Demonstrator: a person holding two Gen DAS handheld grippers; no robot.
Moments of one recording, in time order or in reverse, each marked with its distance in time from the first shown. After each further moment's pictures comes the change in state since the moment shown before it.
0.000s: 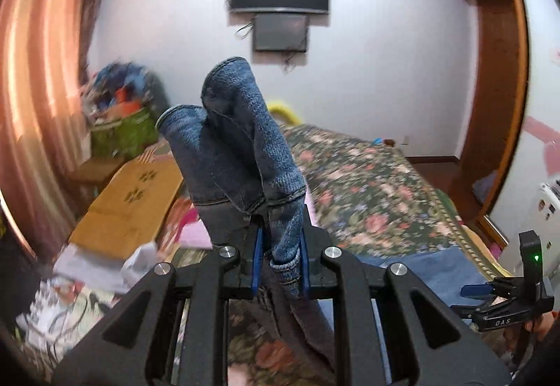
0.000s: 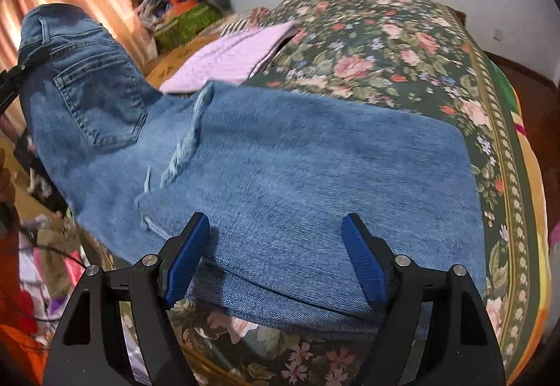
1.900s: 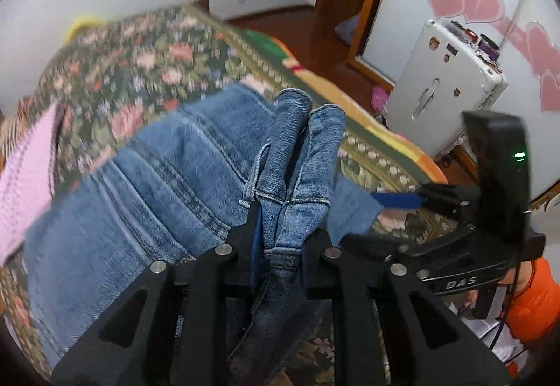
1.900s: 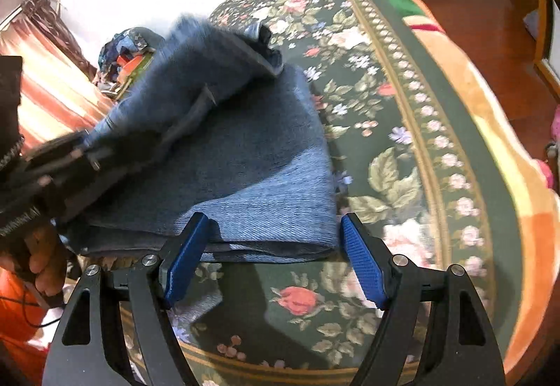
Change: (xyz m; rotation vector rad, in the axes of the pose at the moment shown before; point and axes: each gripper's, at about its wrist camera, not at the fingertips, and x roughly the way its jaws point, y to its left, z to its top) left arm 0.142 -0.288 -0.095 0.359 0.591 -0.547; right arm -0.031 -0.131 -0.058 0.318 -0.060 -0.008
